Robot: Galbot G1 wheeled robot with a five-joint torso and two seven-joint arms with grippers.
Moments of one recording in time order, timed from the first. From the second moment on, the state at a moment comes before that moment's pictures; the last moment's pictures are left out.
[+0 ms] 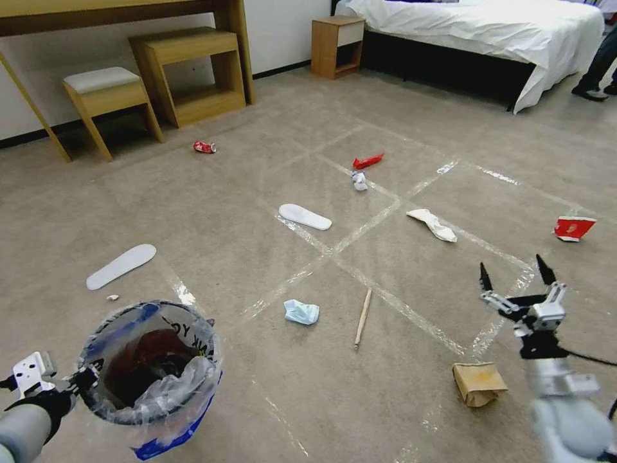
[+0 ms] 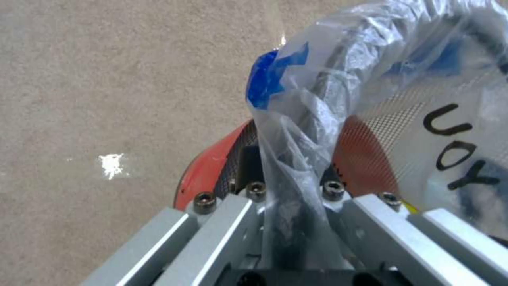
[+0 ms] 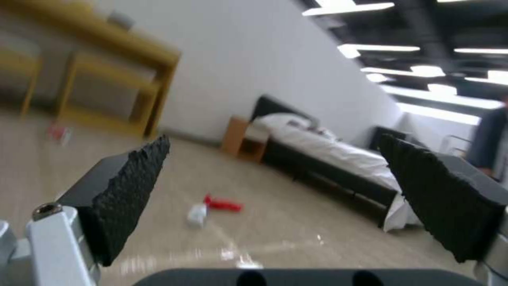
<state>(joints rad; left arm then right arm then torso) 1.80 -1.19 -1.14 -2.40 -1.39 0.74 -0.66 -1.39 1.10 0.88 1.64 0.27 0.57 -0.30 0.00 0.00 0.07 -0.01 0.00</state>
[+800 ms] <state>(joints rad) 1.78 -1.16 -1.12 -2.37 -1.38 0.74 -0.65 -1.33 0.84 0.77 1.08 0.05 0.70 -0.71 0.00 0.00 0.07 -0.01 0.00</state>
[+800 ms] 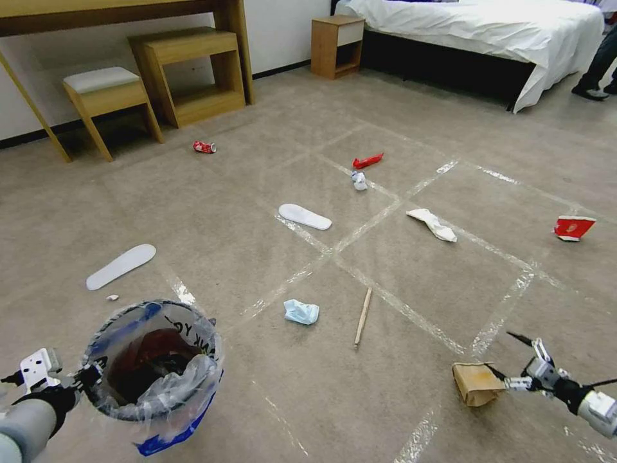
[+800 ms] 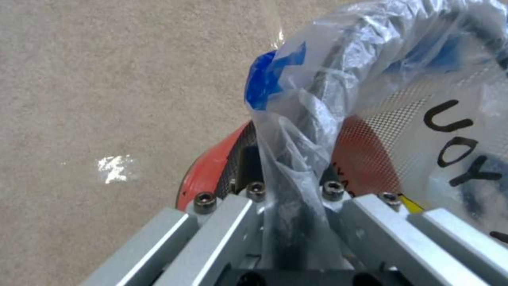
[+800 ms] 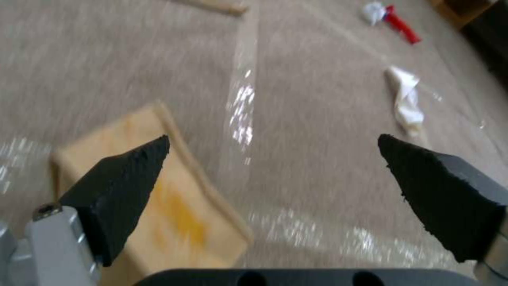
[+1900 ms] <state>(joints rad) 1.79 -1.16 -1.10 -2.36 -1.35 0.74 -0.64 -1.24 0.83 0.74 0.88 -0.07 0.78 -0.84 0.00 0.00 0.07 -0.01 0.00</state>
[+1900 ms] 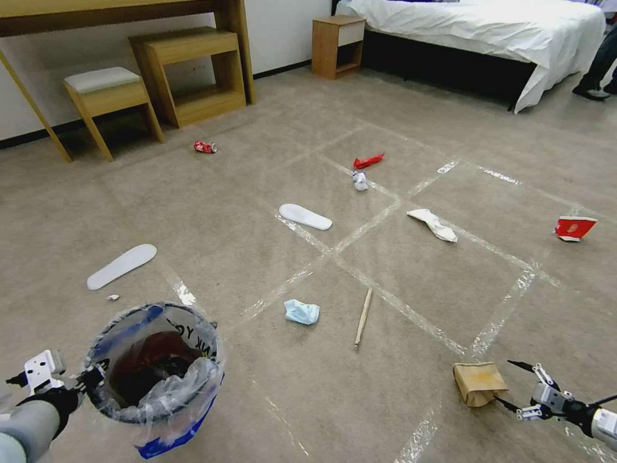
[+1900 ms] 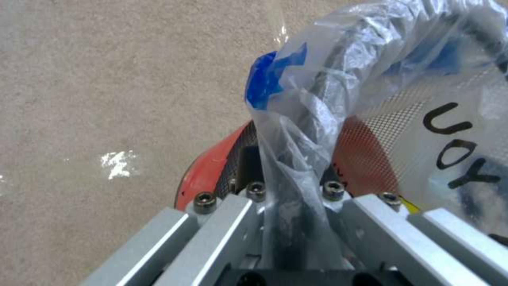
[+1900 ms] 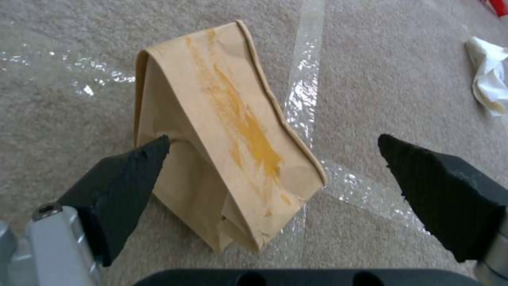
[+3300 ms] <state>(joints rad) 1.79 -1.17 -1.09 -2.35 -1.31 0.74 -0.61 -1.00 0.94 0.60 0.64 -0.19 0.81 -0.84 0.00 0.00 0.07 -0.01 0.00</state>
